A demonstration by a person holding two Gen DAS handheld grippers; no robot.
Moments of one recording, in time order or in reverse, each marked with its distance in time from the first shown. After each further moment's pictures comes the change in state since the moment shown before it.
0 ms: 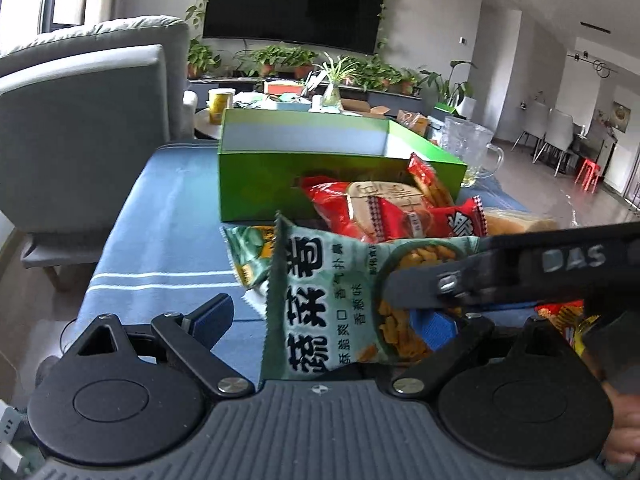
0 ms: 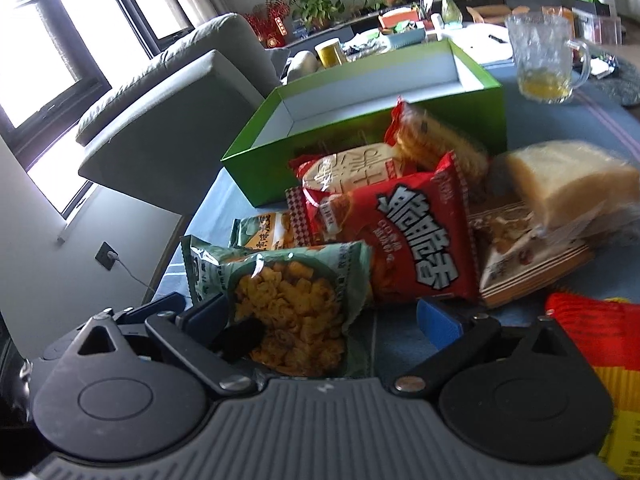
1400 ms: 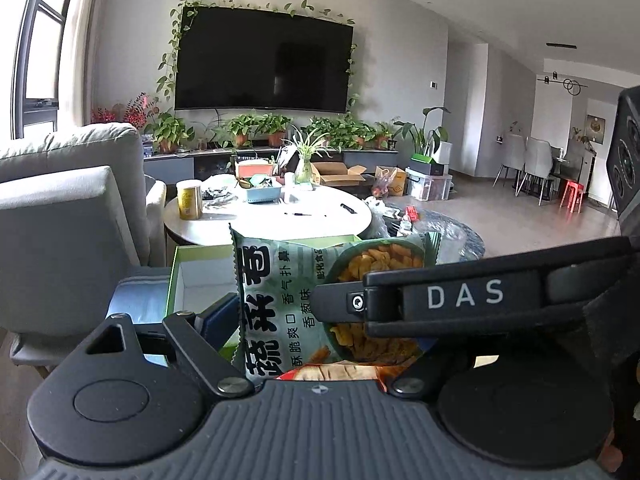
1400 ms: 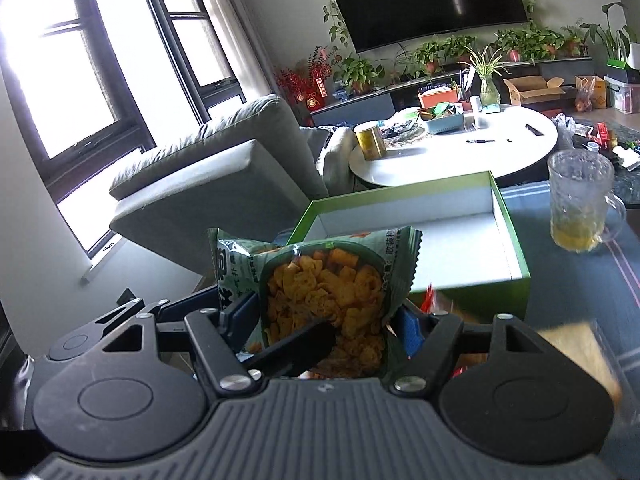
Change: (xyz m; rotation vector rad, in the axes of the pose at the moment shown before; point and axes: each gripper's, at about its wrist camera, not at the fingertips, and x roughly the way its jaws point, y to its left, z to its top) left arm 0.014 -0.042 0.106 0.084 -0.177 -0.029; right arm -0.020 0.007 0.096 -0.124 -0.194 0.065
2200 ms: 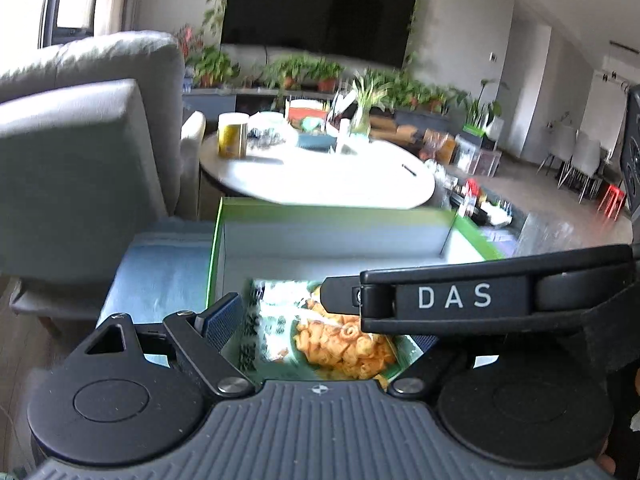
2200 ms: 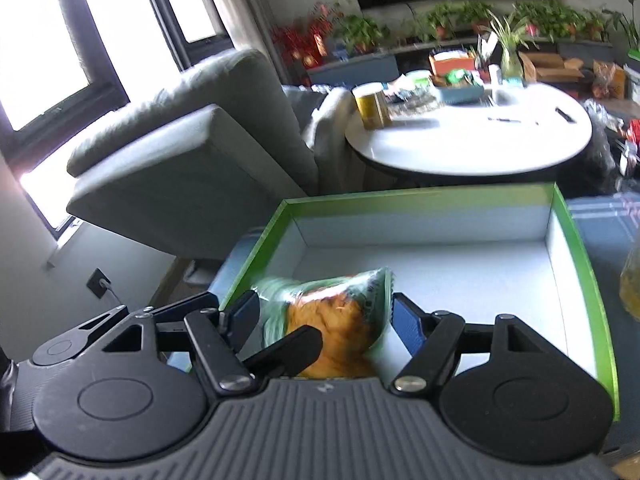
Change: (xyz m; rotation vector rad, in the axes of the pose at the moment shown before) left arm 0.112 0.077 -0.003 -0.134 0.180 0.092; right arm 0.129 -0.020 0.032 -0.026 0.167 -0.023
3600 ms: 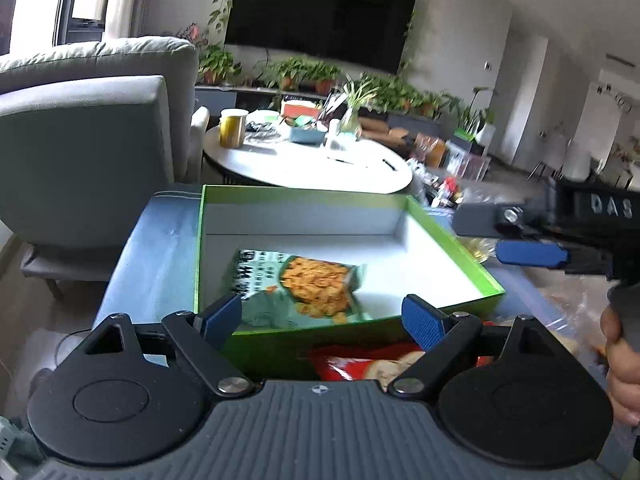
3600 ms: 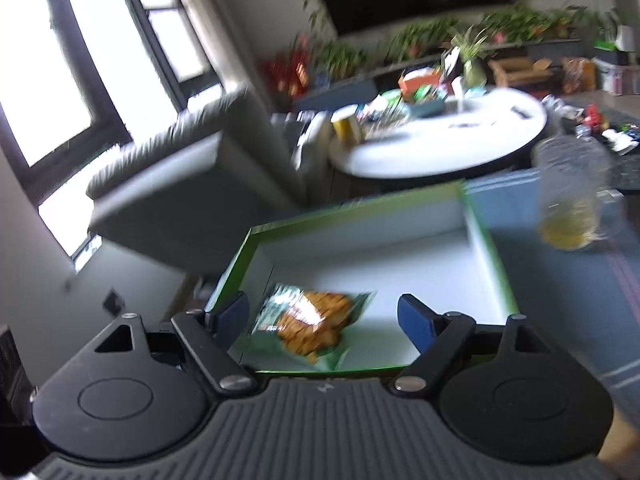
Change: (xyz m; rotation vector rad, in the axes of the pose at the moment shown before) left arm -0.108 -0.031 -0.046 -0.054 -0.035 -0.030; right arm -0.130 -0.021 -0.047 0.085 -0.164 0.000
